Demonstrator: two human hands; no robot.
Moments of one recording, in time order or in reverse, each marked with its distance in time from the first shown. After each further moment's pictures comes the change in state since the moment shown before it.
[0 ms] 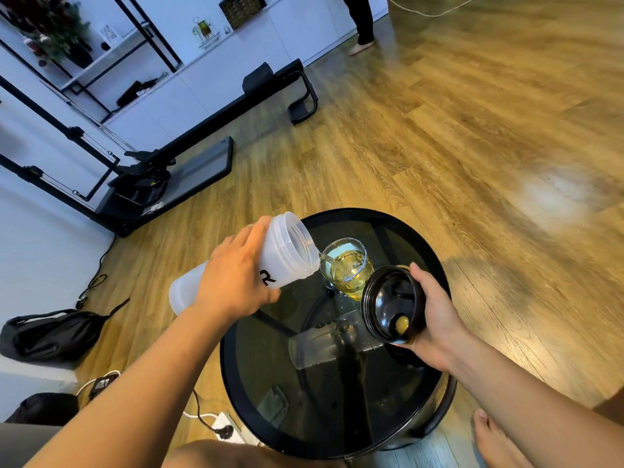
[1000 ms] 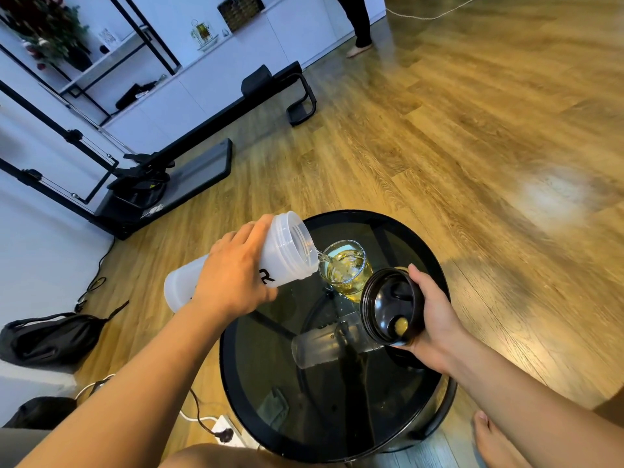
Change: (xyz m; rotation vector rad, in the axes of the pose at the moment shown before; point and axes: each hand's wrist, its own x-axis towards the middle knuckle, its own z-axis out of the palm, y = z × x) left_hand 0.003 0.008 -0.011 0.043 0.012 0.038; right_hand -0.003 -0.001 0.003 -0.011 0.021 0.003
